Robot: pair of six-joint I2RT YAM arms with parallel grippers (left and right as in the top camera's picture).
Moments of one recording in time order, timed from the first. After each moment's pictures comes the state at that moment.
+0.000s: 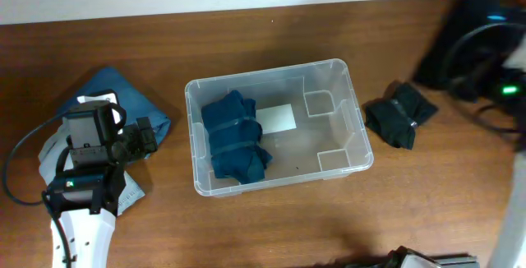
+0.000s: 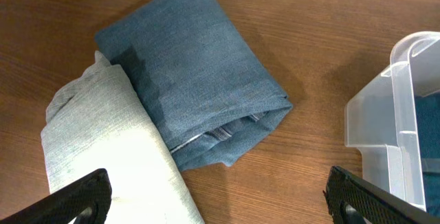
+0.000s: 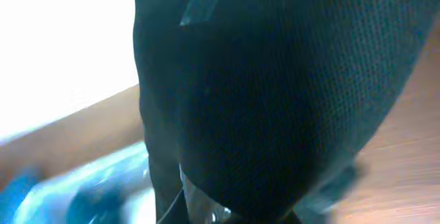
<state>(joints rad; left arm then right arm) 0.04 1.11 1.01 -0.74 -0.19 -0.09 -0.53 1.30 1.45 -0.84 -0.53 0.10</state>
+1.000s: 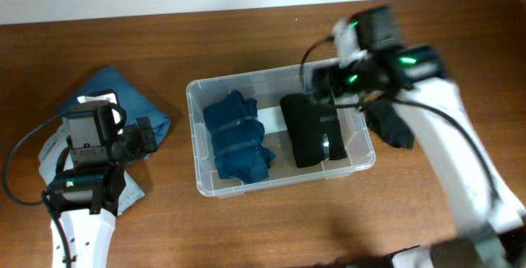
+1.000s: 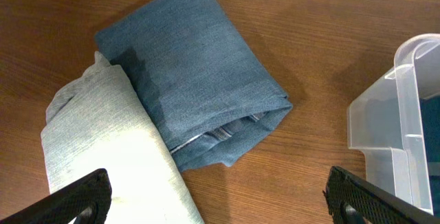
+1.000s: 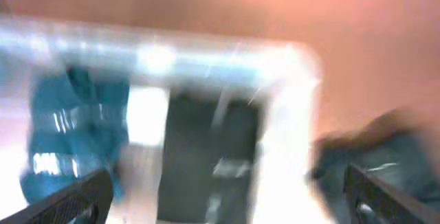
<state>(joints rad) 0.04 1.11 1.01 -0.74 -0.19 -0.09 0.20 1.58 1.65 -1.04 -0.08 0.03</state>
